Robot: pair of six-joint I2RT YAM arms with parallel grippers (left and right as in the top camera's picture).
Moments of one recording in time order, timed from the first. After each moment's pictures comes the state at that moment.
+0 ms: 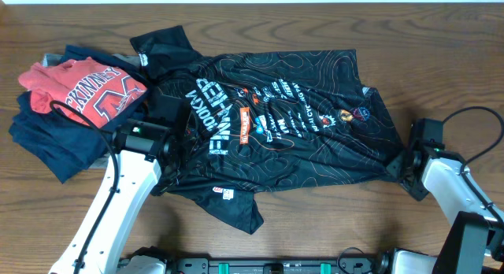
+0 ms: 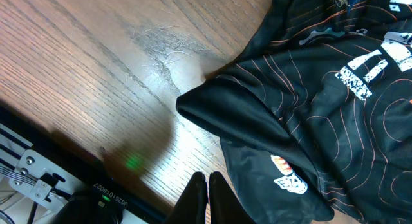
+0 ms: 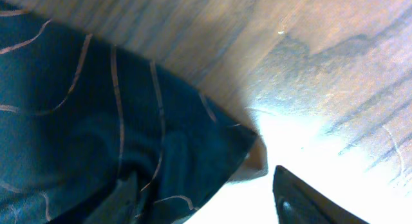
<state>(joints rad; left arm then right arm) -0.25 1.30 1.05 -1.31 -0.11 -0.93 -0.21 1.46 0.63 -0.59 0.20 0.63</state>
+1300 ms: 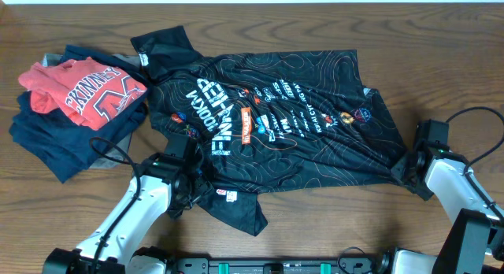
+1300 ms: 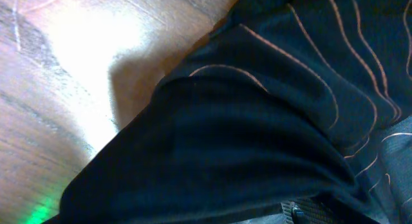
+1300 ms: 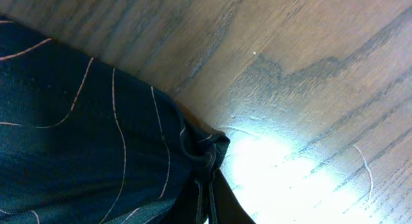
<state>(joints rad) -0.25 1.30 0.57 -0.76 0.08 -0.92 -0.25 1.47 0.63 -0.58 0.23 0.56</state>
